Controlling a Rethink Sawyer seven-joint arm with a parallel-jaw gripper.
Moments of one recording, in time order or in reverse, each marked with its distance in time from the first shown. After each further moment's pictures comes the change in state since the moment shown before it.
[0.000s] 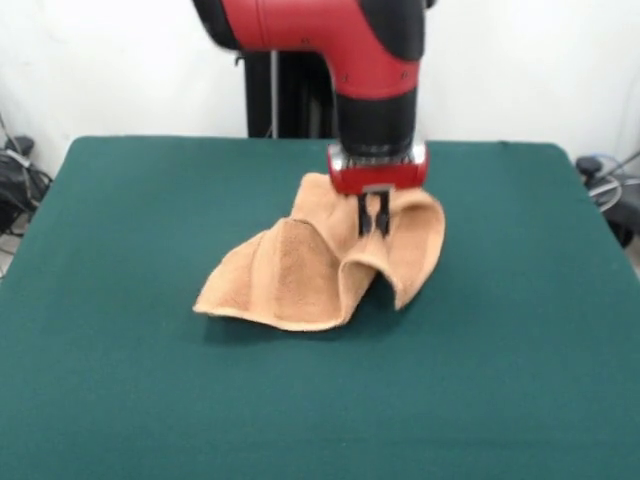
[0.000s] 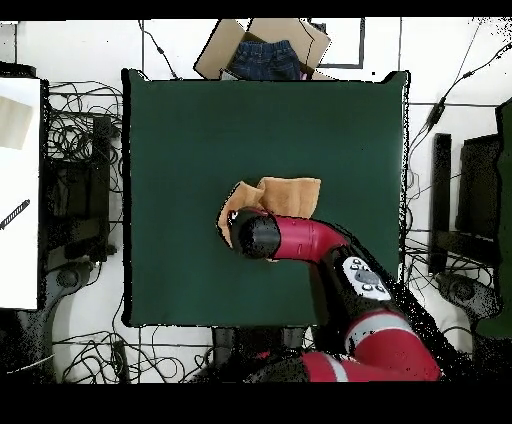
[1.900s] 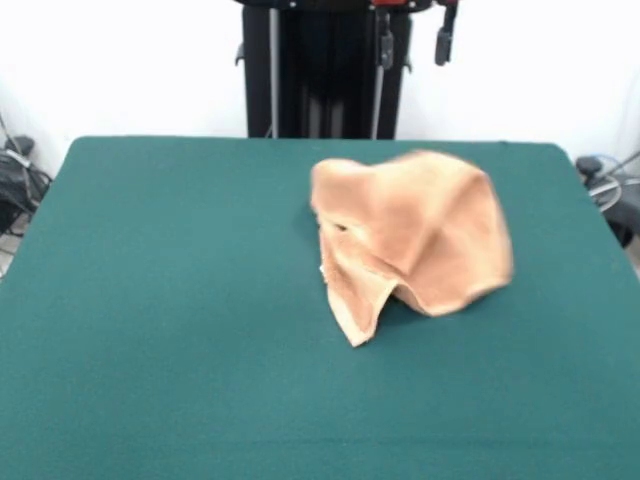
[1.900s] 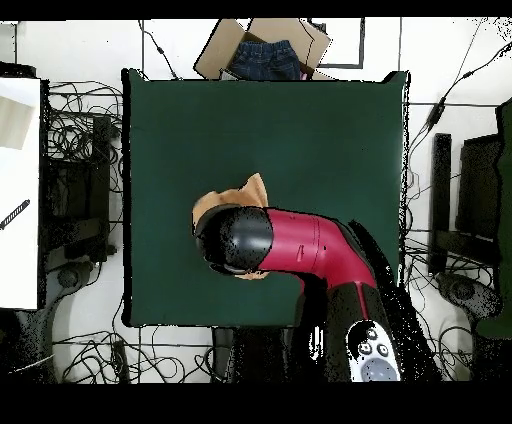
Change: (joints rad) arm 0.062 -0.431 -0.005 0.049 0.147 0.522 0.000
